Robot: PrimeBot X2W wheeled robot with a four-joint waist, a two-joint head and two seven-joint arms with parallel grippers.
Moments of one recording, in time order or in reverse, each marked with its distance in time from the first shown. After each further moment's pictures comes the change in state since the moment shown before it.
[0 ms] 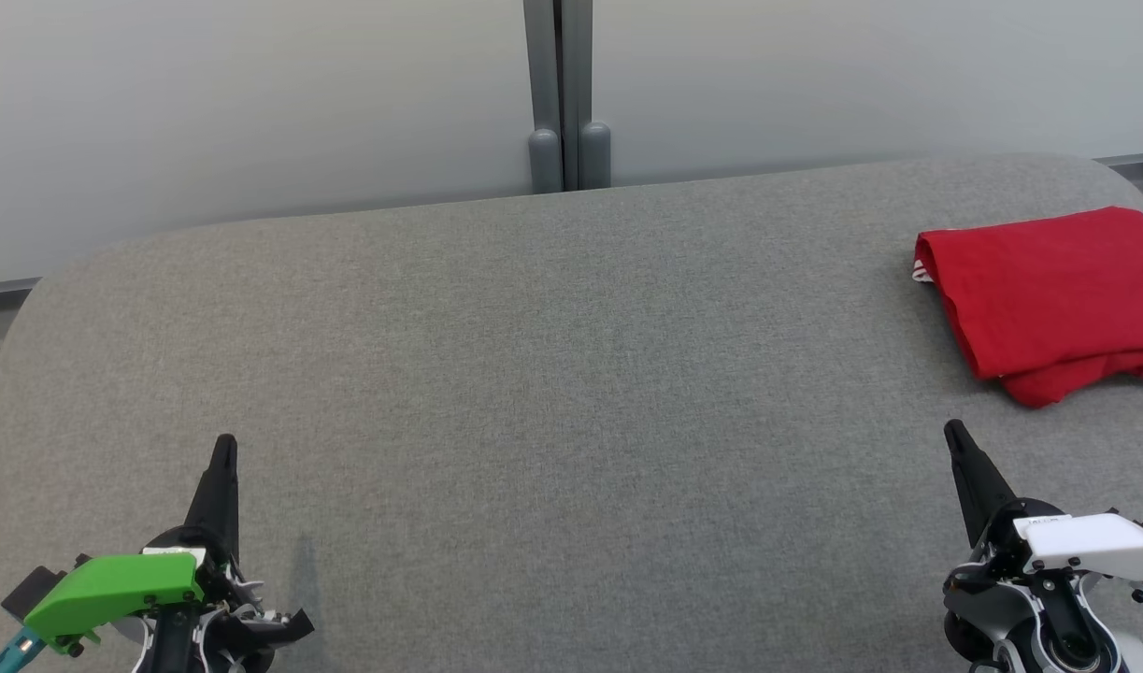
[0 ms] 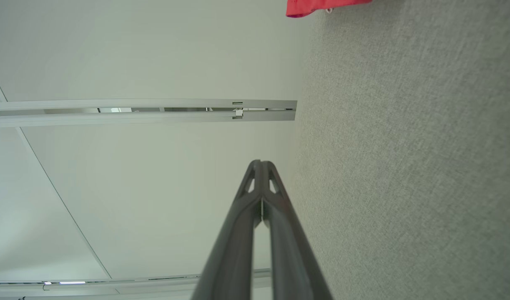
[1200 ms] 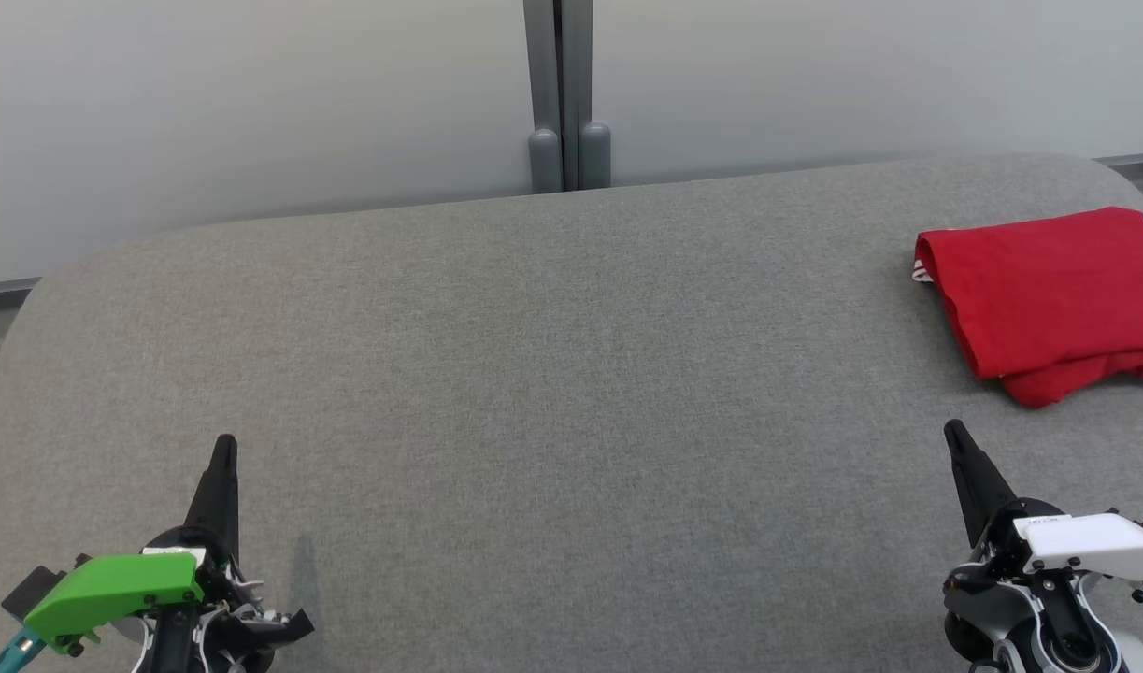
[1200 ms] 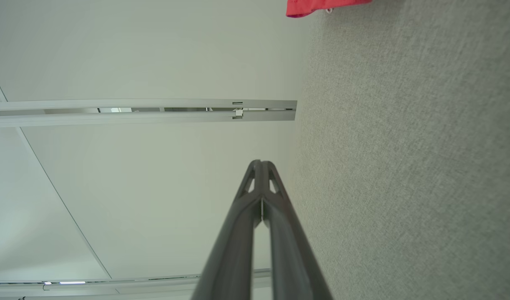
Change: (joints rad) left arm 0.000 0.000 0.000 0.000 0.000 0.000 0.000; right arm 0.000 0.000 0.000 0.000 0.000 0.000 0.000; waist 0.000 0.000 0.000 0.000
